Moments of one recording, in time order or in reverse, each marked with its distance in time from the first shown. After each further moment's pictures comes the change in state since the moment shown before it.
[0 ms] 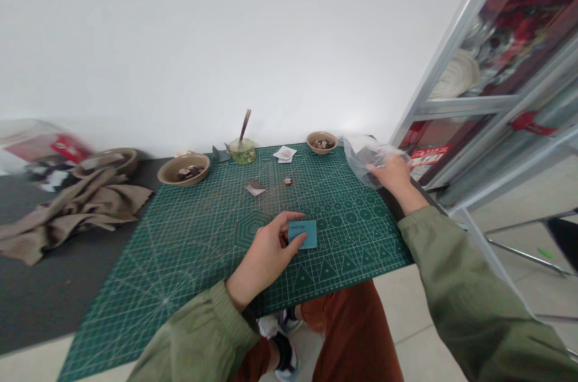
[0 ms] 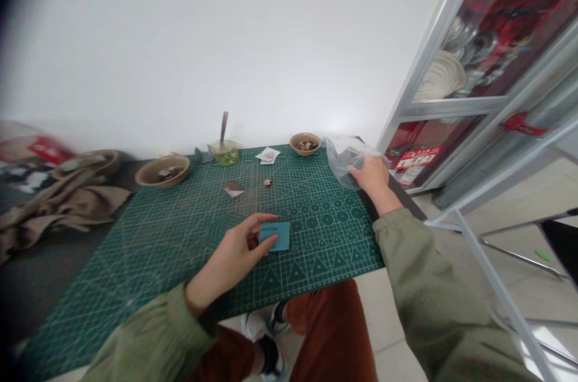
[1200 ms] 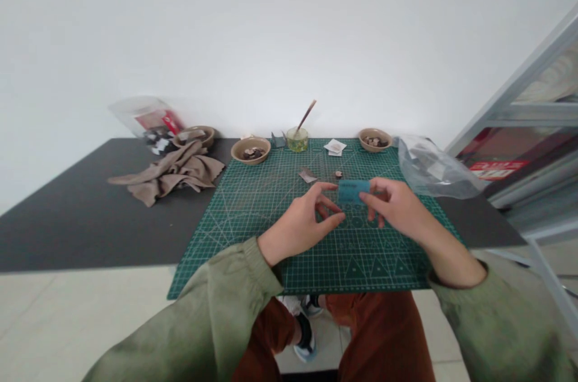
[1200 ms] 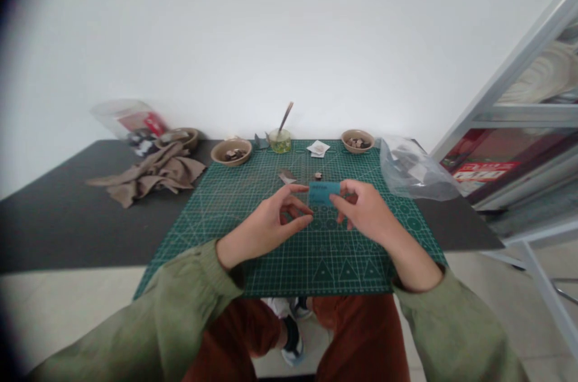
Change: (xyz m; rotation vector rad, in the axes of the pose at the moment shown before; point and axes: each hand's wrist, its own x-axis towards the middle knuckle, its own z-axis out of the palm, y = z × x) left_hand -0.002 0.008 -0.056 -0.074 0.007 0.136; right_hand -0.116 -0.175 -0.055 0.842 -0.681 -0.155
